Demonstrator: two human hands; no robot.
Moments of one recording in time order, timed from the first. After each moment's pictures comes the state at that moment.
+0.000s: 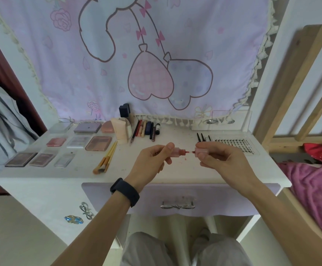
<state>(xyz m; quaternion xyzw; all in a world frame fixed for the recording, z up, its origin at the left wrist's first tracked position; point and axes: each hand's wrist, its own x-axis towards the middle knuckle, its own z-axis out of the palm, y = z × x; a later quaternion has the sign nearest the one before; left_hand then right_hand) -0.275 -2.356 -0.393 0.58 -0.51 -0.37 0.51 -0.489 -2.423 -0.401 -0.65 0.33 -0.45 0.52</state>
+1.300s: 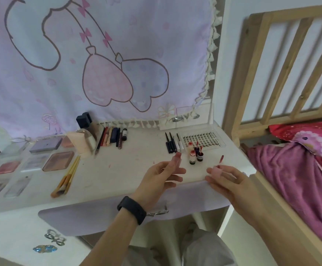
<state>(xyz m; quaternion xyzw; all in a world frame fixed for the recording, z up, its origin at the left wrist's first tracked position) -0.362 -2.404 -0.443 0.50 -0.44 -0.58 0.47 -0.598 -2.430 -0.490 -0.39 0.41 -0.52 0.64</state>
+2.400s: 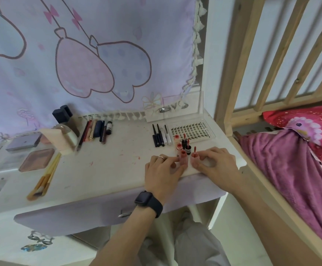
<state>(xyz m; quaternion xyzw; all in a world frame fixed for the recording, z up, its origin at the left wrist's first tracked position) -0.414 -2.448 -0.495 0.69 -0.66 -0.10 0.29 -0.606 -2.494 -0.504 -0.74 0.55 -0.34 0.20</state>
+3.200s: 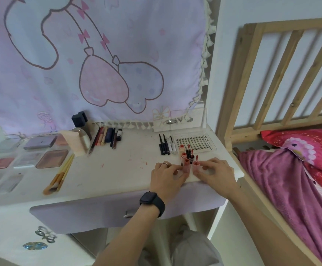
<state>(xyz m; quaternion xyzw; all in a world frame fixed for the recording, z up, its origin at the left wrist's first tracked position) -0.408 -2.446 -0.492 0.69 -0.66 -0.14 0.27 -0.601 -2.492 -0.499 -0.73 0.59 -0.28 0.21</state>
